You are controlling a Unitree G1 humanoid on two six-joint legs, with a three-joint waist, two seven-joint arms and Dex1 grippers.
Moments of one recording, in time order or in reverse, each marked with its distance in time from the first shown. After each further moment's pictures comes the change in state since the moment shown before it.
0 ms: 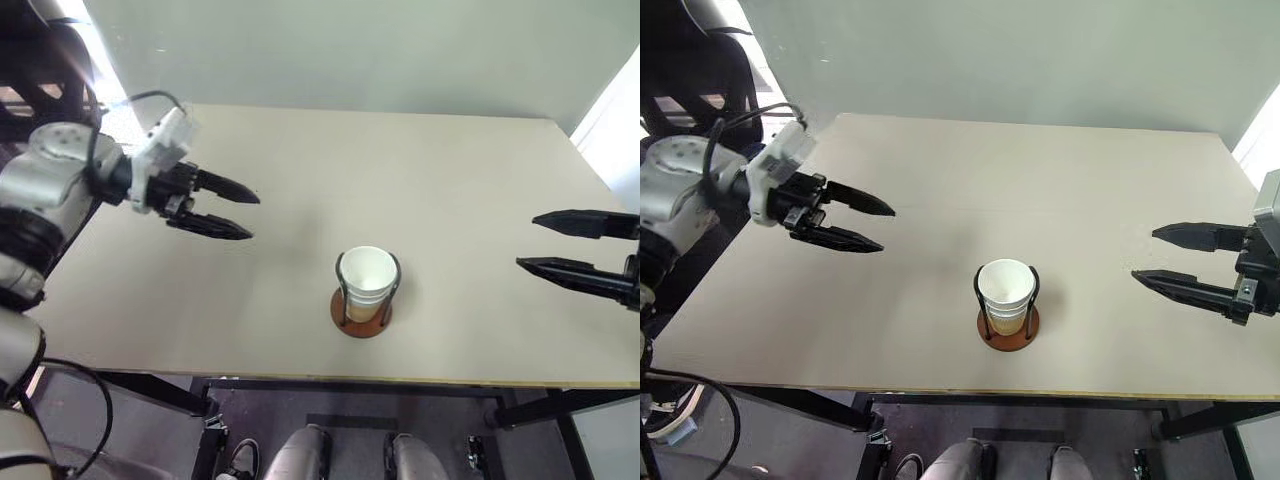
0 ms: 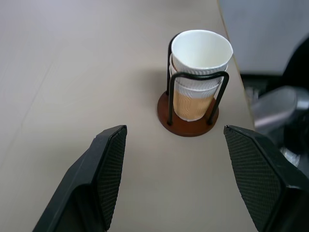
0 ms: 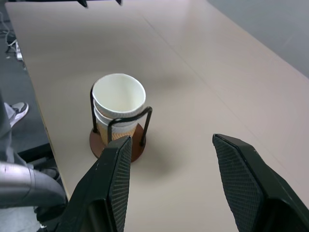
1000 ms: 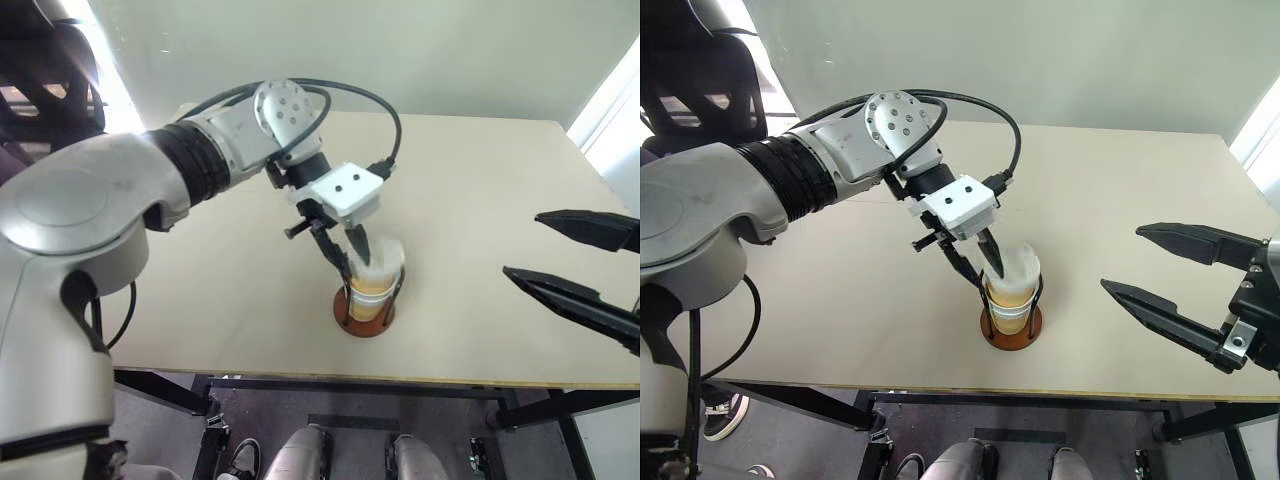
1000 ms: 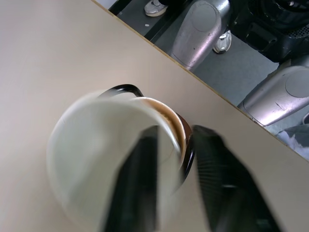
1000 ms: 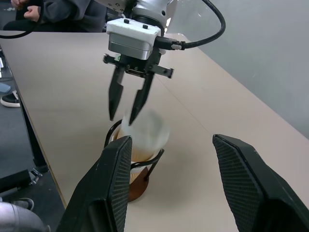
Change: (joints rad) left arm -0.656 -0.506 -0.961 0.033 -0.145 -0.575 -0.001; right arm 0.046 -0.016 -0.485 -0.318 0.703 0.244 -0.617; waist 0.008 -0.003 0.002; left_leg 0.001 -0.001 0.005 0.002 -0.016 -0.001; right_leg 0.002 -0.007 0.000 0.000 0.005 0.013
